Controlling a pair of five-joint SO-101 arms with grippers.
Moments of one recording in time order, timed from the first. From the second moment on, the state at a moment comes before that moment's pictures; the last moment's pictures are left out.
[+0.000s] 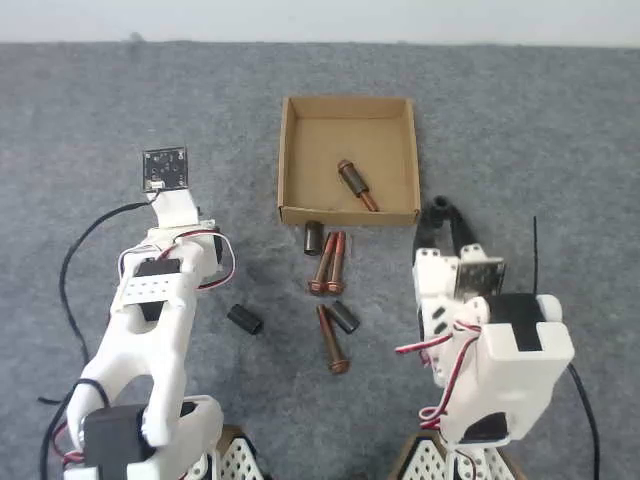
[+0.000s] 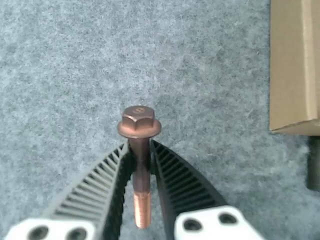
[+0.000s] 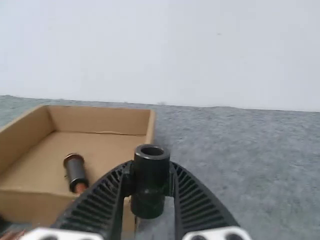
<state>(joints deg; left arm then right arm) -12.2 -18.8 62.4 22.7 6.1 -7.4 17.1 88.4 -94.6 0.1</state>
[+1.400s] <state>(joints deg) -12.2 -18.8 62.4 22.7 6.1 -35.8 16.1 92.2 -98.3 0.0</state>
